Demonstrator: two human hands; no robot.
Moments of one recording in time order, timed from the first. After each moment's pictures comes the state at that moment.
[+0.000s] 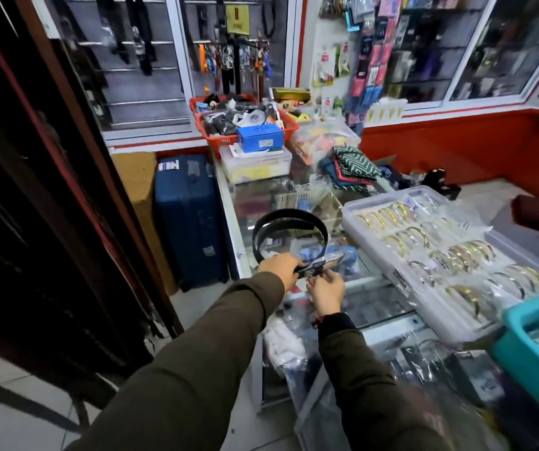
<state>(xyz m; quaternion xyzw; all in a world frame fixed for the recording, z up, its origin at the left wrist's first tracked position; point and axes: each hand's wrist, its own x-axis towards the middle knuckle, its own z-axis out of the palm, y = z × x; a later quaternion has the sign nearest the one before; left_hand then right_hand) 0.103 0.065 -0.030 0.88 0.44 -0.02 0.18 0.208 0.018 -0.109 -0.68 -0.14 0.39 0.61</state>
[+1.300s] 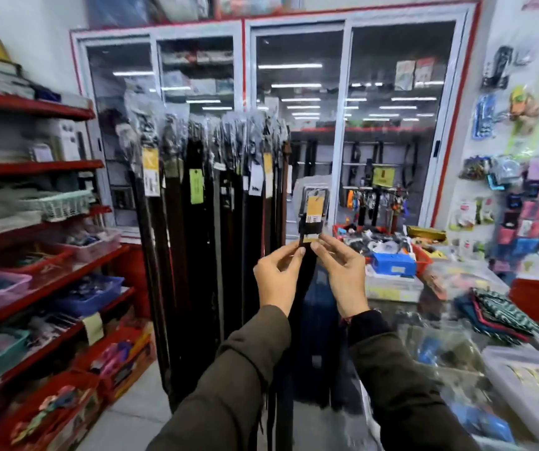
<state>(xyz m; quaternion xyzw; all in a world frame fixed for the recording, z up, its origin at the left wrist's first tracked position) -0.128 -0.030 0.181 0.51 0.44 0.71 0.21 -0.015 -0.007 0.193 -0.32 -0.53 0.42 0.66</state>
